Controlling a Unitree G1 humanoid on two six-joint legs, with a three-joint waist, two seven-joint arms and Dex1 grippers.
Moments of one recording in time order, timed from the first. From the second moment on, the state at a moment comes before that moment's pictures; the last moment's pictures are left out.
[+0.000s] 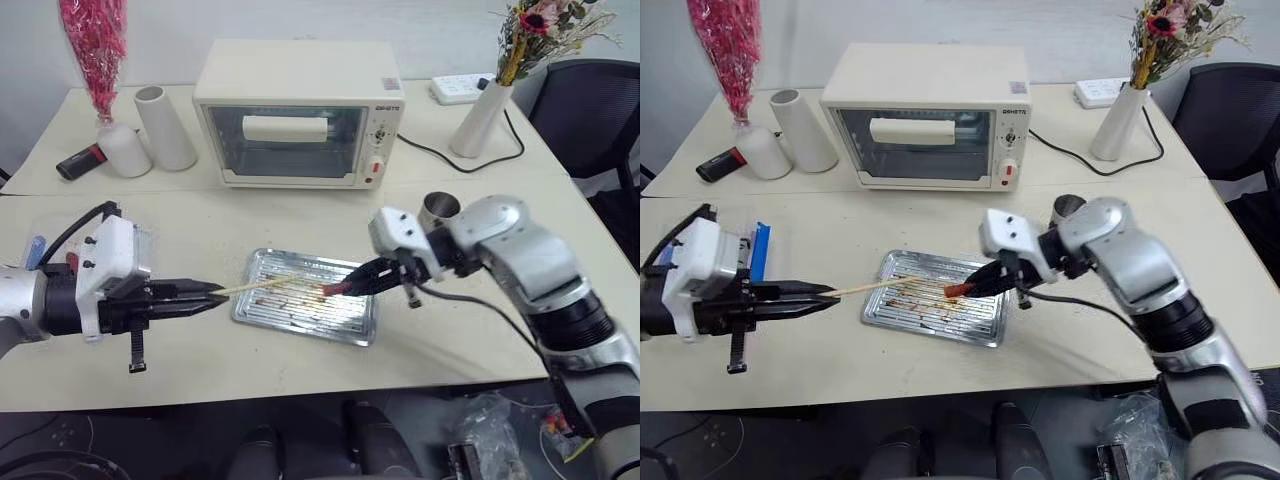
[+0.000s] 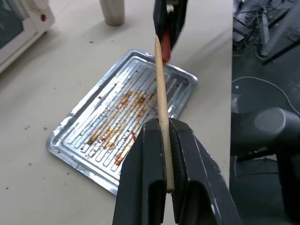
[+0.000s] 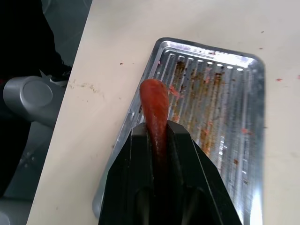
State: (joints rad) left arm -0.04 1.14 0.48 -0.58 -0.85 0.68 -1.04; right arm -0.86 -0.72 0.32 -0.15 0.32 0.61 1.43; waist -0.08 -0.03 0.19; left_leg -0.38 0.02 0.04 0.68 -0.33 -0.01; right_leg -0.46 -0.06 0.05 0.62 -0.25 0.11
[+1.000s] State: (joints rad) left arm -0.15 1.14 0.37 -0.54 -0.78 0.63 -1.07; right arm -0.94 -0.70 0.30 -0.13 0.42 0.71 1.42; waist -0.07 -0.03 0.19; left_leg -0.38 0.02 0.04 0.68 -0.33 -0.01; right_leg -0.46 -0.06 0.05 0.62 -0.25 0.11
